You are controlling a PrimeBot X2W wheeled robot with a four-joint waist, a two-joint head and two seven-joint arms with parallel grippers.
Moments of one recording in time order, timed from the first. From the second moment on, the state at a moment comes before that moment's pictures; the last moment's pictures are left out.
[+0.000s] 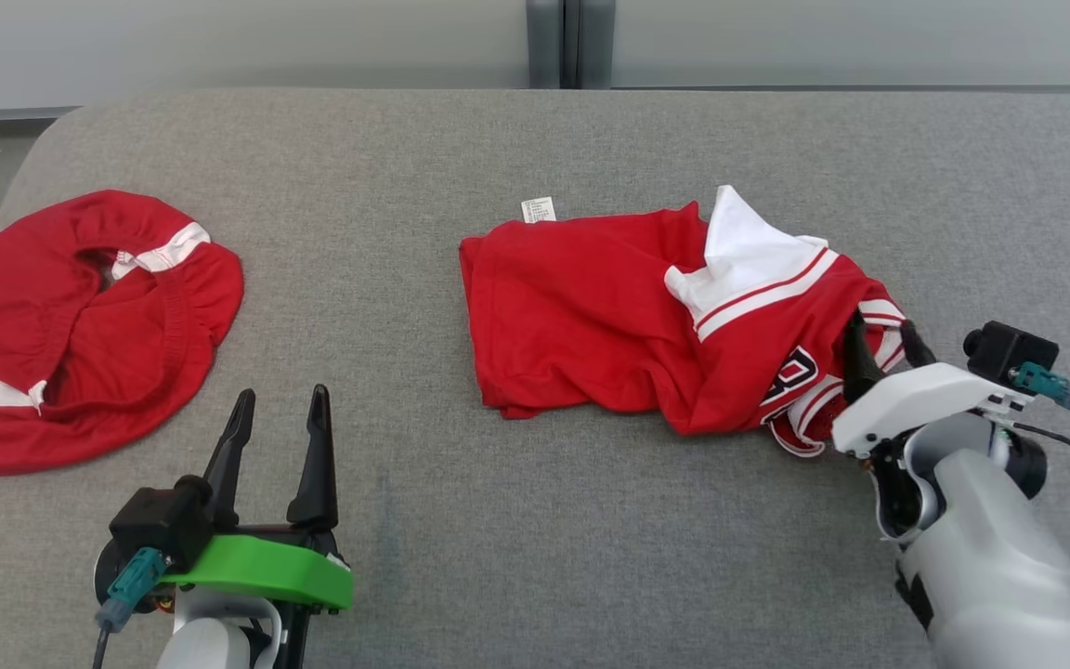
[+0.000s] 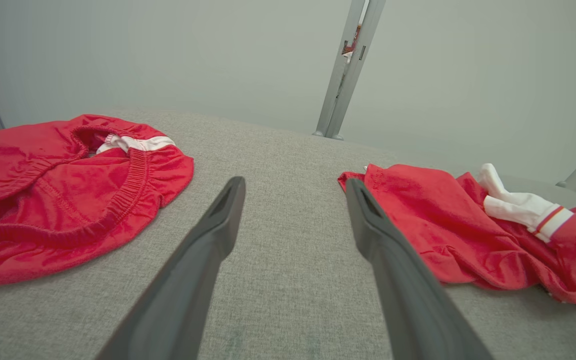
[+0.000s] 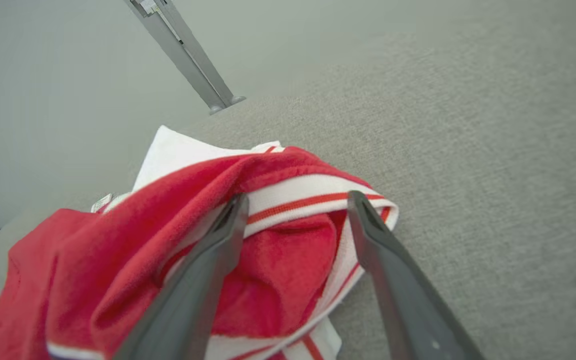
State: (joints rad) left arm -0.13 0.06 -0.10 0.26 -0.34 -0.13 -0.26; right arm -0.56 -0.06 -0.05 0.89 0.49 0.13 -0.23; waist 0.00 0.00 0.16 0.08
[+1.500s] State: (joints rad) left arm -0.18 0.07 -0.13 0.24 -0.35 -0.13 -0.26; right arm -0.72 -0.11 -0.13 0.85 0.03 0.13 0.05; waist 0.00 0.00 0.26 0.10
